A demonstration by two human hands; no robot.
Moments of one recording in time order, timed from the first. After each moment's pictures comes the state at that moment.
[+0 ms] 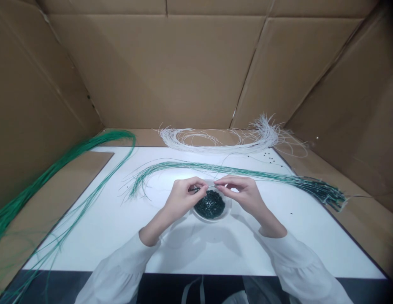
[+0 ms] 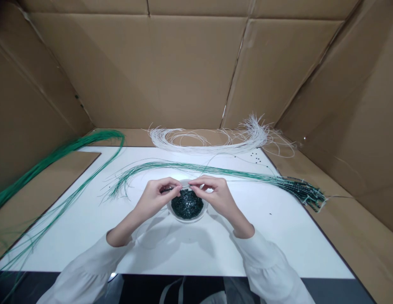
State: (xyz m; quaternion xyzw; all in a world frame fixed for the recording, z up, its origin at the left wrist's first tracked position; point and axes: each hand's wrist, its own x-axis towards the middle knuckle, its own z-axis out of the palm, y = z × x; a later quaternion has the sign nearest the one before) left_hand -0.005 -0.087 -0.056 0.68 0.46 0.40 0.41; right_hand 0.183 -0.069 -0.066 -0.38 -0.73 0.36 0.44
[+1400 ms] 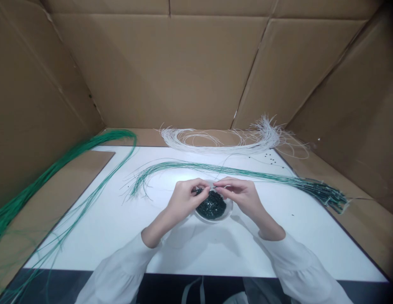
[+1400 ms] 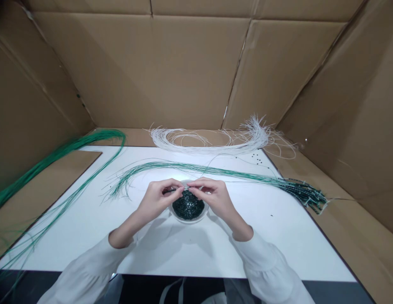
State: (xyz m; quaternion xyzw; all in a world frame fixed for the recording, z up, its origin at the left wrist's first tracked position) left_hand -0.003 -0.088 -0.060 0.71 0.46 0.40 0.35; right_hand 0.176 -0.070 -0.072 -0.36 -0.68 0.44 0.46
